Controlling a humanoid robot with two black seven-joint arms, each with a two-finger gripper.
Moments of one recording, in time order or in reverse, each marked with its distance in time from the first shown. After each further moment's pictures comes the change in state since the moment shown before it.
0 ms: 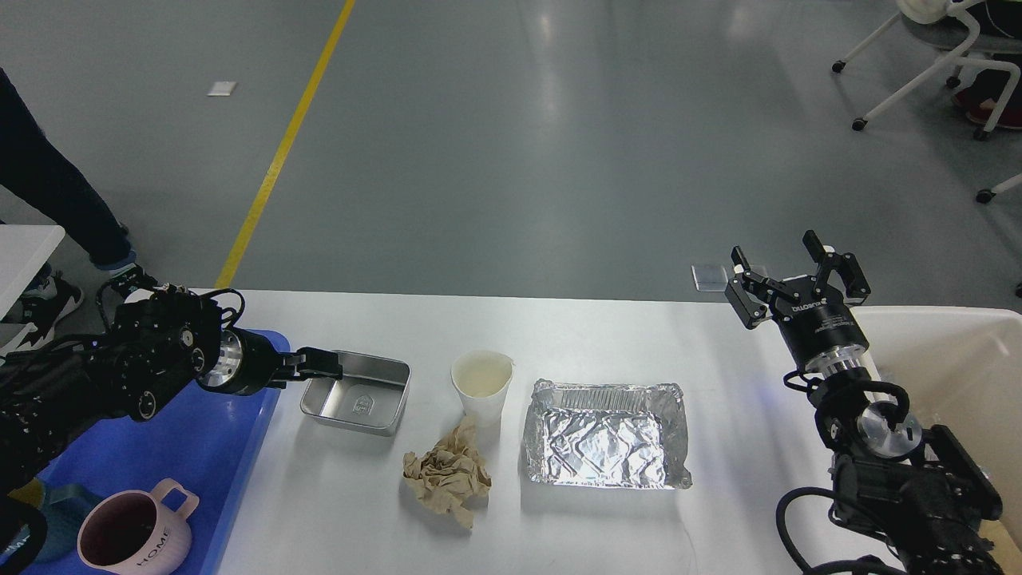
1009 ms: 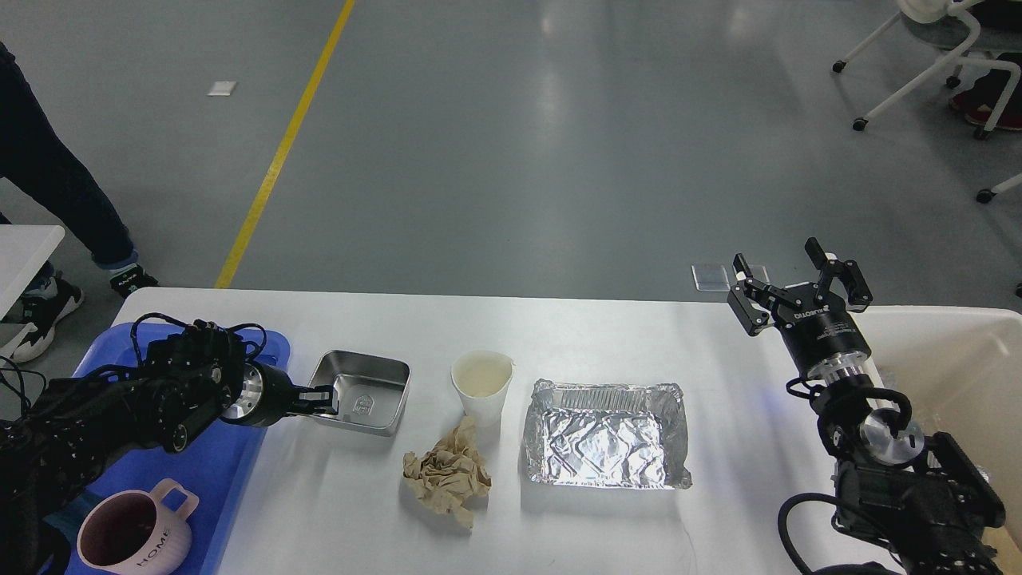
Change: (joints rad) left arm 0.045 -0.089 0.117 0.074 -0.038 0.083 0.011; right arm -0.018 -0.004 0.000 -0.002 0.000 0.005 0.000
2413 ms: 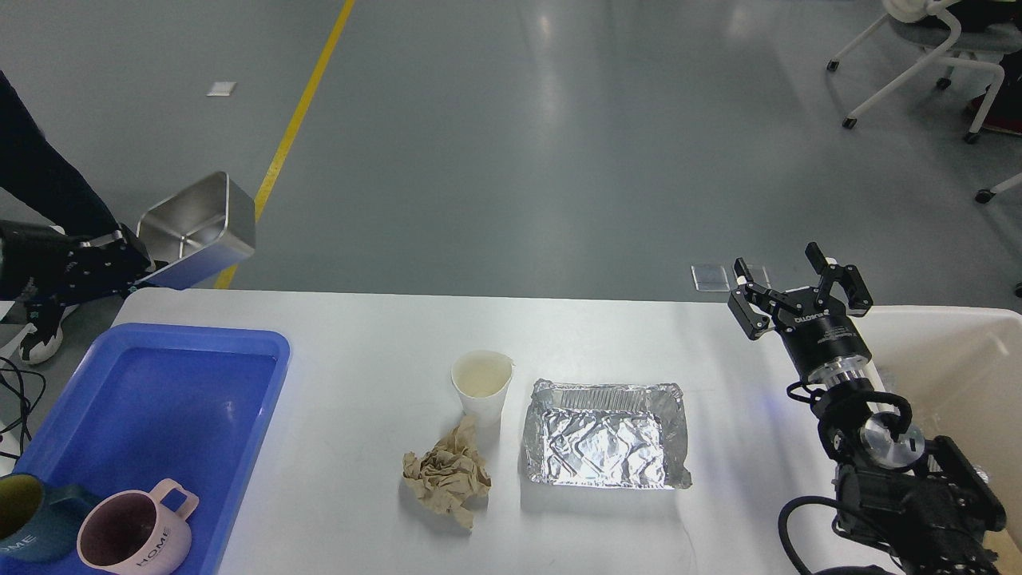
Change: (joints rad) left arm -0.252 0.557 -0.019 -0.084 -0.395 -0.362 -0.208; right arm -0.006 0.000 0.000 0.001 0.000 -0.004 0.001
